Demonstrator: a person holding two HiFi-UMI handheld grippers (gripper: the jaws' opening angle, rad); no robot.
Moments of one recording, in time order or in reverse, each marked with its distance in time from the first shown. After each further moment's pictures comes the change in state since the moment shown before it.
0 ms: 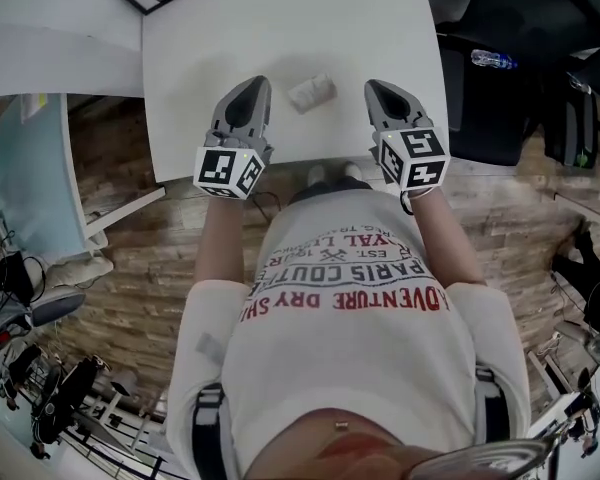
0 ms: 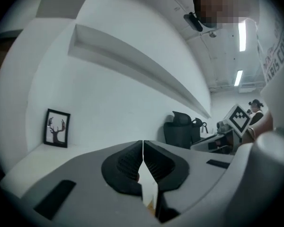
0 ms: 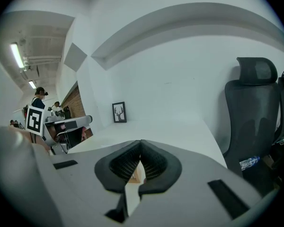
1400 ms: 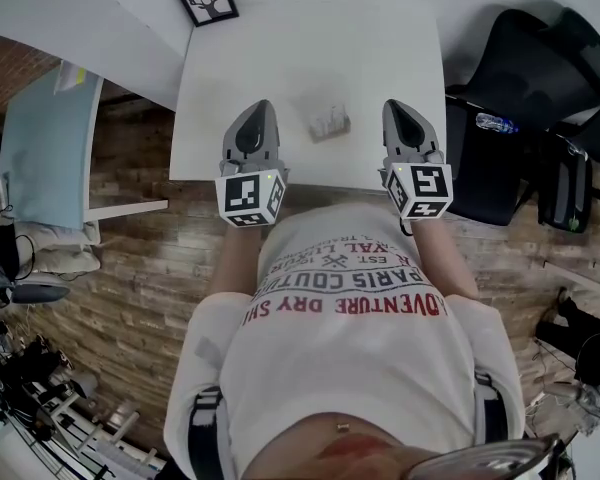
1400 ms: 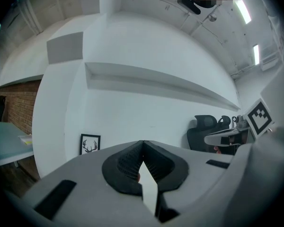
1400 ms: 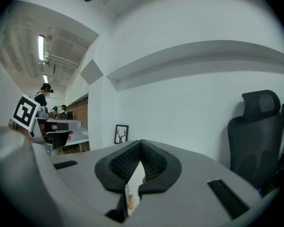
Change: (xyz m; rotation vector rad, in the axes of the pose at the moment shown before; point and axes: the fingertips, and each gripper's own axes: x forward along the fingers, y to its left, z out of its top) left arm -0.053 -0.003 0.067 0.103 -0.087 0.357; right arm -0.031 0.017 0.079 -0.176 -0.299 0.010
